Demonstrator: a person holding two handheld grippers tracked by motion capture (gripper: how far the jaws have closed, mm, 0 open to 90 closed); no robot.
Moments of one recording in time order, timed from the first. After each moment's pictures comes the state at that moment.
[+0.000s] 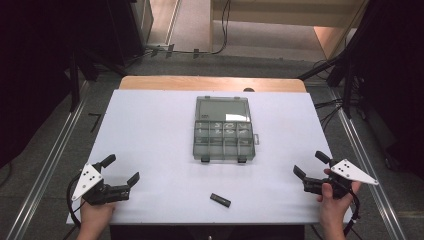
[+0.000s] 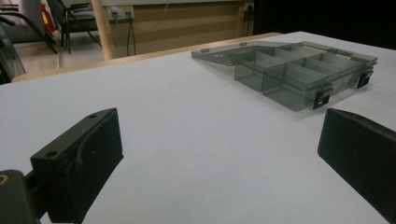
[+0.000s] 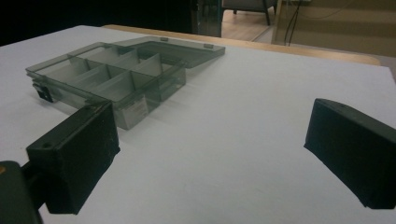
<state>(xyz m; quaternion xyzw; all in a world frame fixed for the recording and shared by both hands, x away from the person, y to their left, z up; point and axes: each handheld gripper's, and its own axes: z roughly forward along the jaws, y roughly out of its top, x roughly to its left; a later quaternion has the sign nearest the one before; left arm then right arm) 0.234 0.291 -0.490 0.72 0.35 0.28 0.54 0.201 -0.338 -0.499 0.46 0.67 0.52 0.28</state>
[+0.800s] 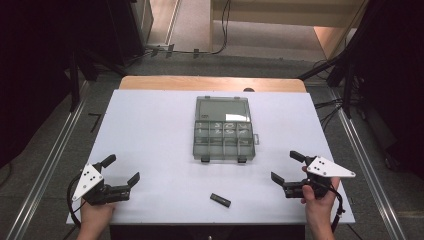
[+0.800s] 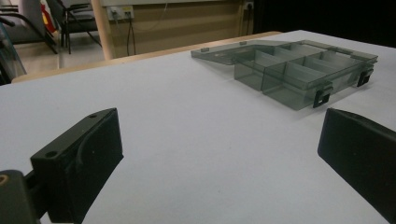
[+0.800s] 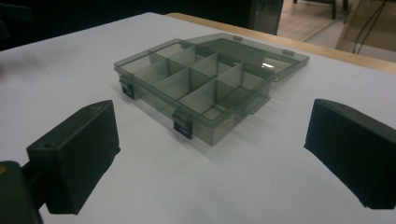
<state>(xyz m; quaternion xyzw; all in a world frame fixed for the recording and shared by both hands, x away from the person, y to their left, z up) 0.234 0.290 -0.490 0.72 0.34 0.28 0.54 0.204 -0.280 -0.471 0.38 0.73 0.52 0.22</state>
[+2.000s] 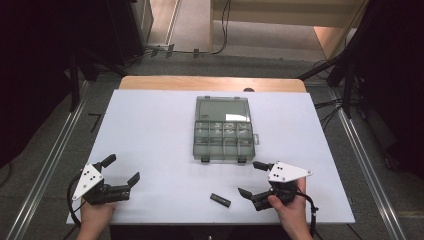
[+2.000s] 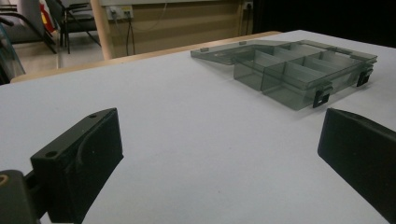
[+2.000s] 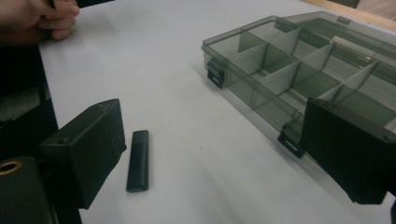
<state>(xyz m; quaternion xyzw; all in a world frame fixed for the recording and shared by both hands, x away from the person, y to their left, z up) 0.235 0.290 -0.490 0.72 0.34 0.28 0.54 0.203 -0.200 -0.468 0.30 0.80 0.49 0.14</state>
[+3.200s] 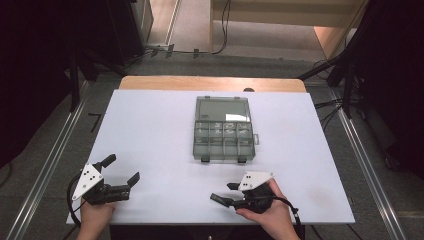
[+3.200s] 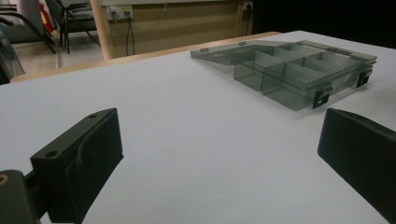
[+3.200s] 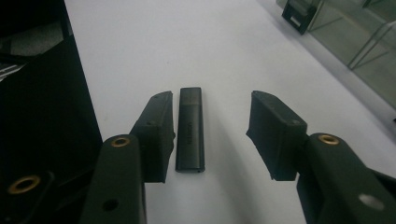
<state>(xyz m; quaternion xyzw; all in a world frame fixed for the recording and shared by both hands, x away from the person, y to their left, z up) 0.235 0.290 -0.490 0.72 0.34 0.28 0.54 0.203 -0.149 -0.492 0.27 0.88 0.40 0.06</state>
